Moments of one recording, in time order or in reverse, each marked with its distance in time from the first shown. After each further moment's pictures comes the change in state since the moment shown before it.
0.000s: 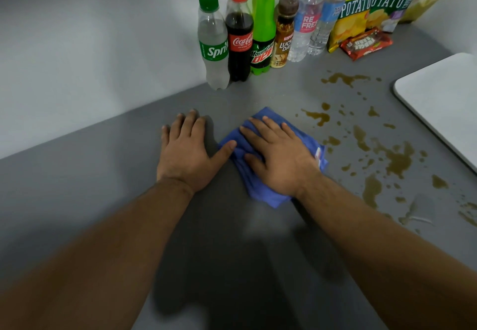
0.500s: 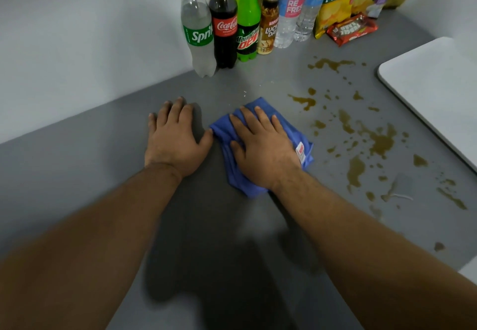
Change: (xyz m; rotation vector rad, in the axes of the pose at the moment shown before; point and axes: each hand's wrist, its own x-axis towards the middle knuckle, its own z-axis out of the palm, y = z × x) left_hand -0.002 0.002 -0.001 0.017 -0.015 0.005; right_hand -0.012 -0.026 0.005 0.012 0.035 0.150
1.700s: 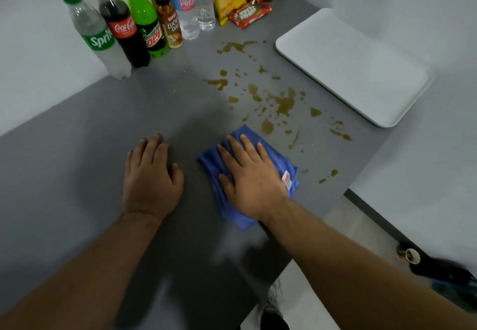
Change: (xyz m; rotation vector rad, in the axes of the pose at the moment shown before) left_hand -0.119 0.090 -0.004 -0.038 0.008 0.172; right_hand -0.172 0.046 -0.005 -0.001 -0.012 0.173
